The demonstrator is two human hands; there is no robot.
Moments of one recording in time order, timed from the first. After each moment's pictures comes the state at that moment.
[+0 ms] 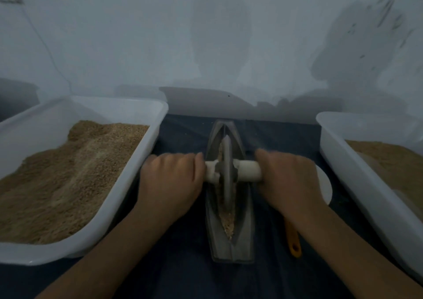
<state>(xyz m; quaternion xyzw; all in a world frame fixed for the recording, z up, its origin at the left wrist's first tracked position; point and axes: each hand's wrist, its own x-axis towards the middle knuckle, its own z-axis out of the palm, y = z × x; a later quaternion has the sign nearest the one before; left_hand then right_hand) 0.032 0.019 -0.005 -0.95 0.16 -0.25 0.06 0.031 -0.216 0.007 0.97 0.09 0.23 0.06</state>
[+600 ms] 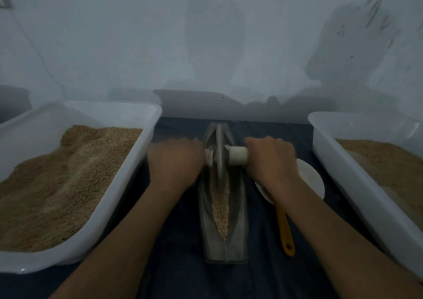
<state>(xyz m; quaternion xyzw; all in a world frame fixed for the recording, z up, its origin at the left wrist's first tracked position) 0.076 -0.004 0.005 -0.97 0.06 -0.25 0.02 0.074 -0.207 0.022 0.98 0.04 0.16 0.05</state>
